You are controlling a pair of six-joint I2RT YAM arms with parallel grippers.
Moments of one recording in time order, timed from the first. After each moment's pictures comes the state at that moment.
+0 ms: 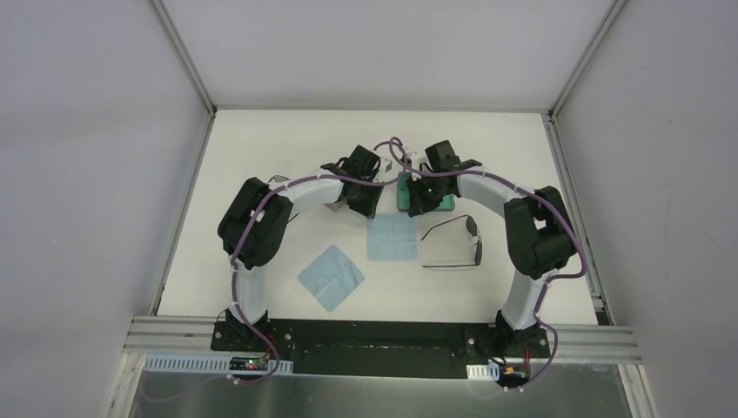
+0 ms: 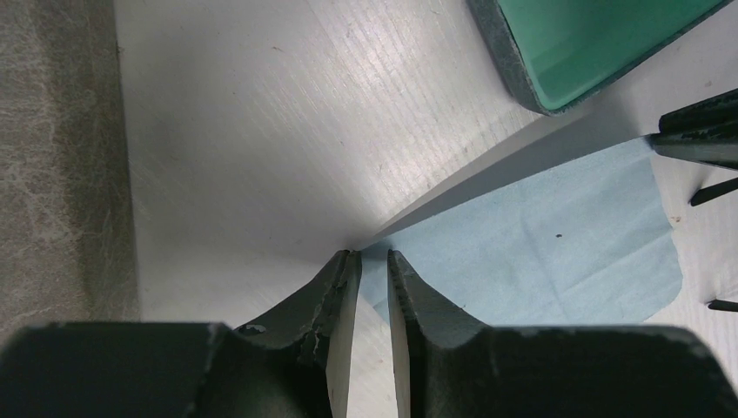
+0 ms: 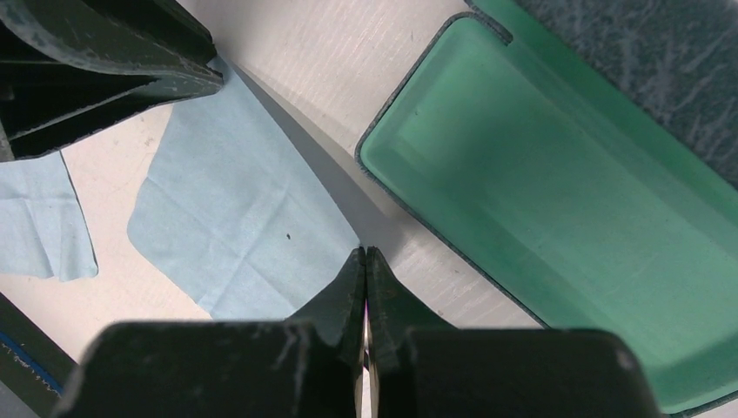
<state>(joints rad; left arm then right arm) -0.62 1.96 1.33 -0.40 0.18 -0.18 0.44 1.84 1.23 -0.50 -0.41 -0.10</state>
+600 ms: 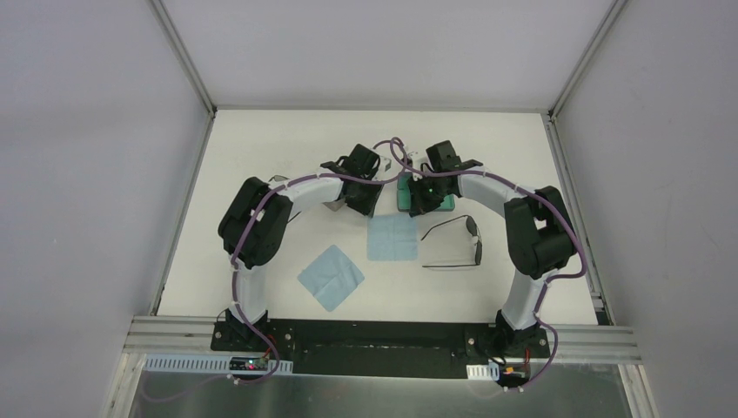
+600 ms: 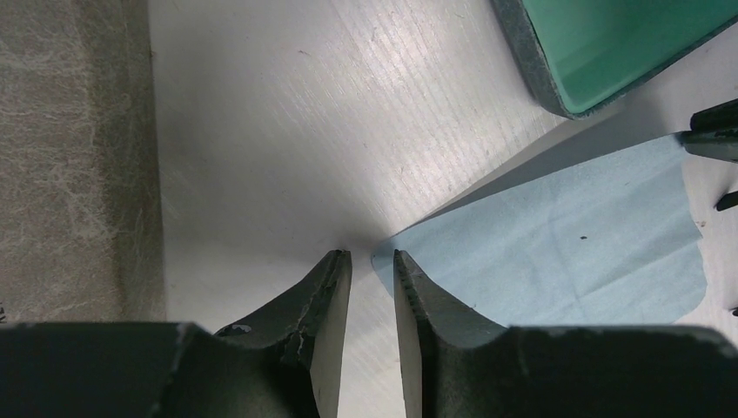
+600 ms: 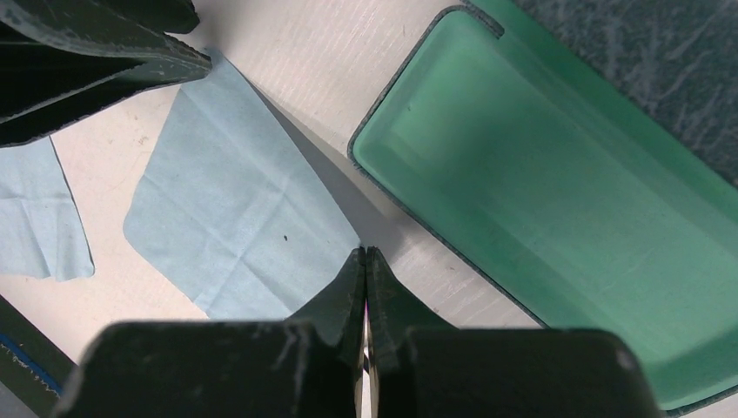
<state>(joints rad) -0.62 1.97 1.35 -0.42 0.16 -0.15 0.44 1.84 1.23 -0.50 -0.41 -0.10</state>
